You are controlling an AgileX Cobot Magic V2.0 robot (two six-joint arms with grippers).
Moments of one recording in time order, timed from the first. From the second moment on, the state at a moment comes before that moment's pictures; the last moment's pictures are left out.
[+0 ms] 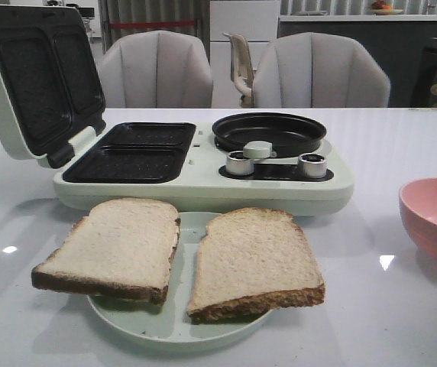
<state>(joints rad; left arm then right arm) -0.04 0.38 -0.67 -0.04 0.70 0.03 -0.02 0.42 -0.57 0.06 0.63 -0.02</state>
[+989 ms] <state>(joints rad) -0.21 0.51 -0.61 -0.07 0.67 0.29 -0.02 0.53 -0.57 0.06 0.66 -0.02</state>
